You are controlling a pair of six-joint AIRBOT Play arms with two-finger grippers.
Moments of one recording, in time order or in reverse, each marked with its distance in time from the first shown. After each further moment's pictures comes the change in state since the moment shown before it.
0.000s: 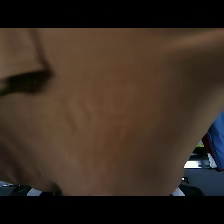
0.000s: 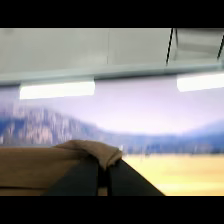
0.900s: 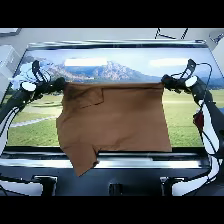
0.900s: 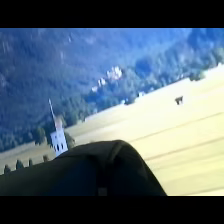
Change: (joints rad) left arm -0.245 -0.727 -0.572 -0.183 0.626 0.179; right arm 0.087 -0.722 -0.480 0.229 -0.806 0.018
